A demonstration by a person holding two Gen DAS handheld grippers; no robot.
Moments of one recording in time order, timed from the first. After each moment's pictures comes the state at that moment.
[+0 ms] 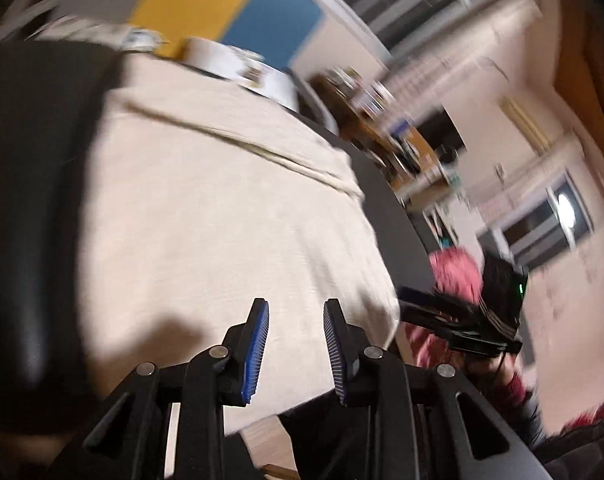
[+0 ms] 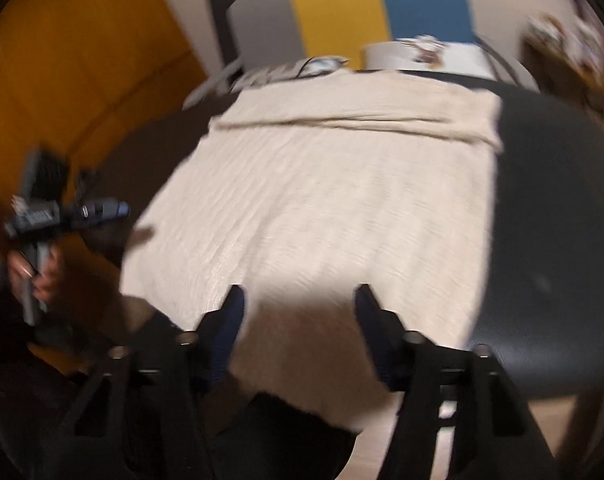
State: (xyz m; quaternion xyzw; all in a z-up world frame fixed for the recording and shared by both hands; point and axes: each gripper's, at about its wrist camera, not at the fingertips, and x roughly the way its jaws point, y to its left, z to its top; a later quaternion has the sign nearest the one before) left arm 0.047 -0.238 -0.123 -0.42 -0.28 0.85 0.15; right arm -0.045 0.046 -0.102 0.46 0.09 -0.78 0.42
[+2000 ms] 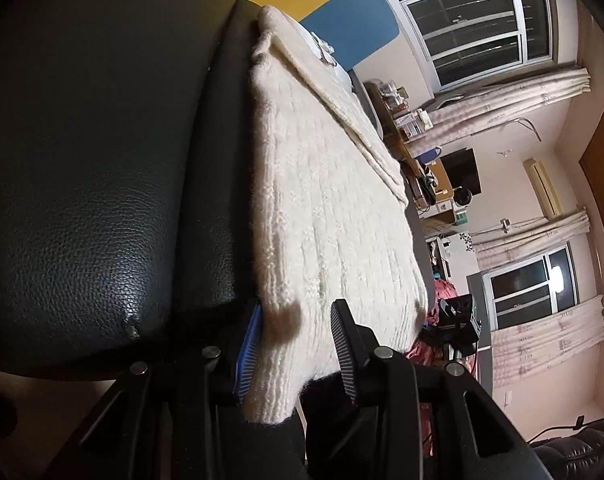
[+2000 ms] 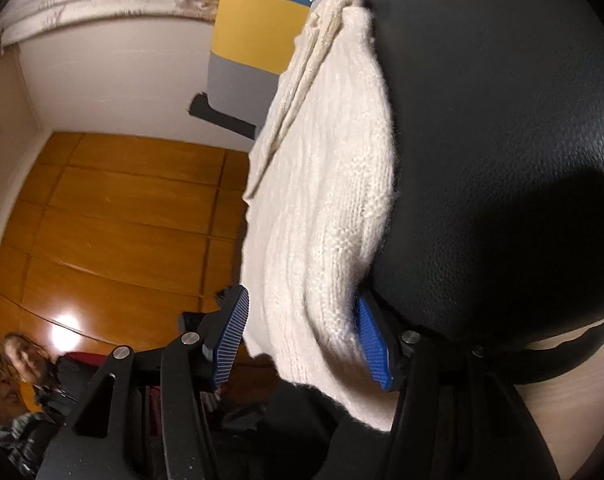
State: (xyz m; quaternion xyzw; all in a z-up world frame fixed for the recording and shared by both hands) left arm 0.133 -0.344 -0.200 -0.42 -0.43 0.79 0.11; right arm -0.099 0.188 -0.203 0.53 -0.35 -0.62 0.46
